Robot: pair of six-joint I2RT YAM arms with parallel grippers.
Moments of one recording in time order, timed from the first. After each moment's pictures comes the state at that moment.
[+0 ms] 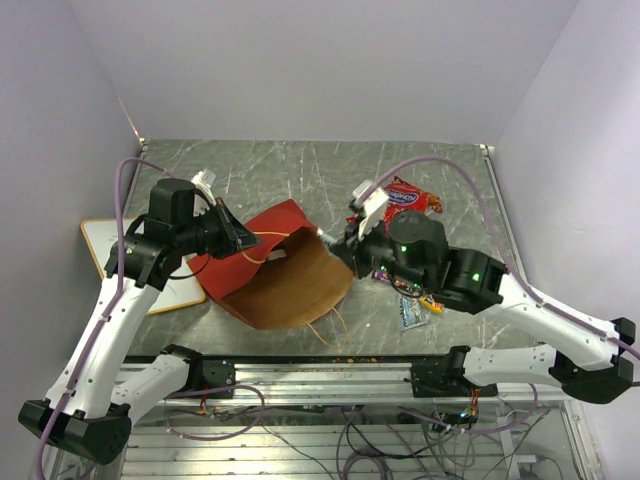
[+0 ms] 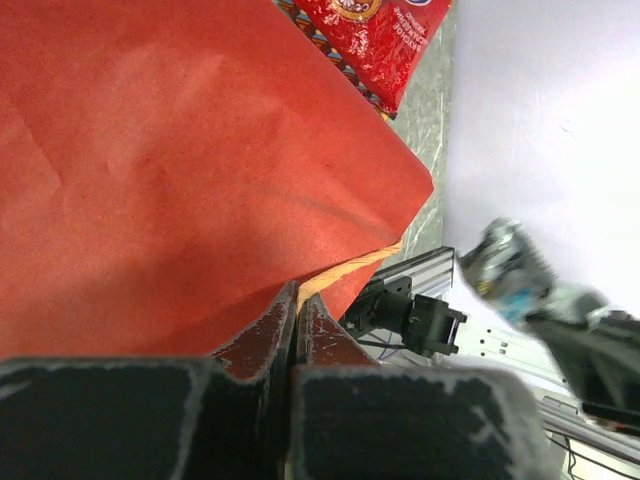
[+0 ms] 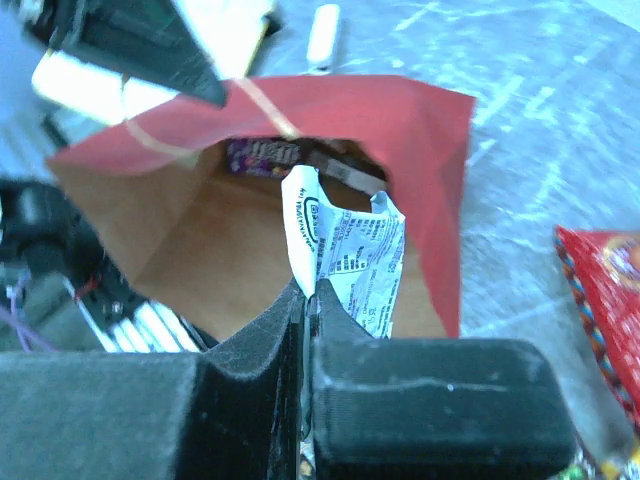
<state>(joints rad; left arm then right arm) -0.32 0.95 1.15 -0.82 0.38 -0.78 1.12 1.08 1.23 -0.49 0.17 0.12</state>
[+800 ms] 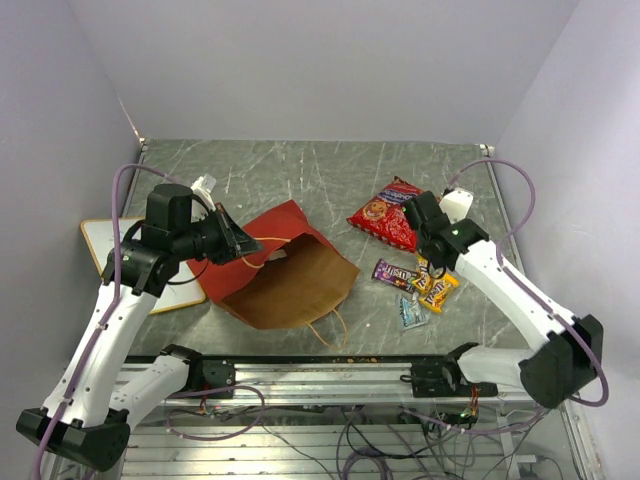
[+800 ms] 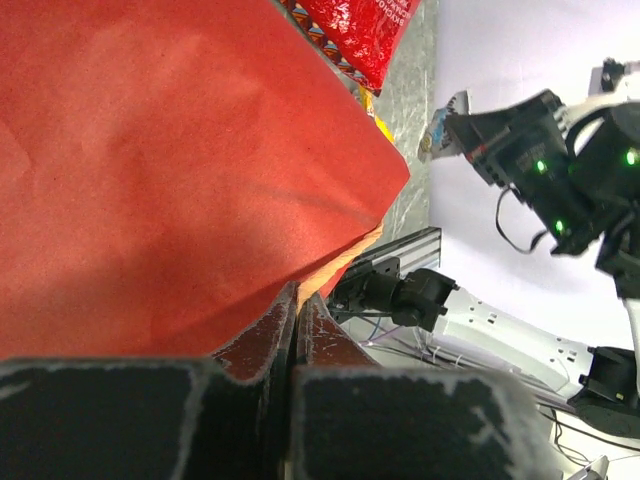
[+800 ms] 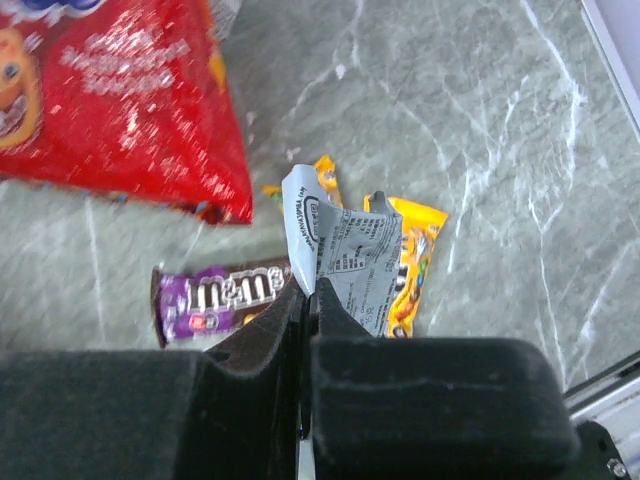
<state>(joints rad) -0.32 0.91 1.13 -0.83 0.44 -0.79 0.56 1.20 1.06 -0.94 0.72 0.81</state>
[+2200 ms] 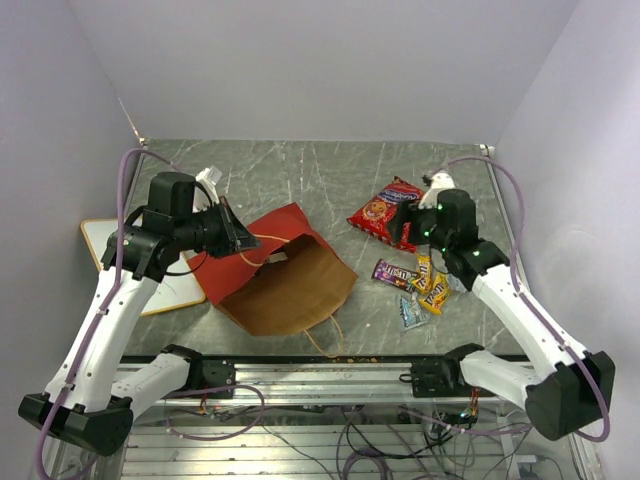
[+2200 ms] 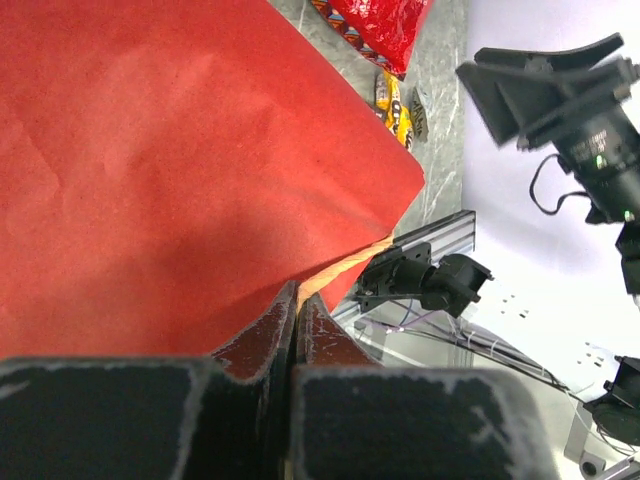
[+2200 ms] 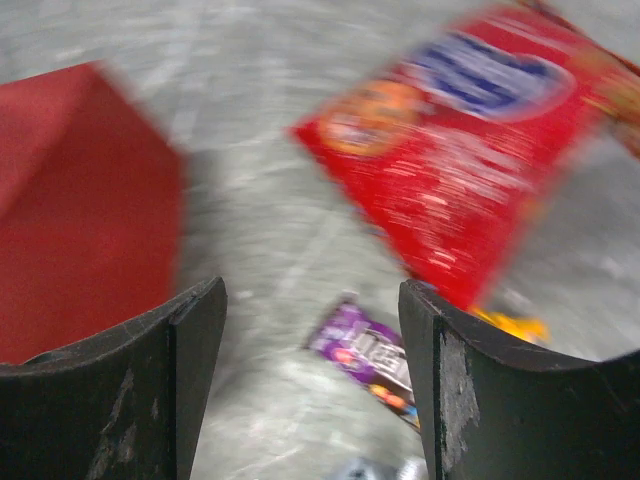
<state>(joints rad) -0.32 1.00 1.24 -0.93 0.44 -0.68 0.30 1.08 0.86 -0.34 0.01 0.26</state>
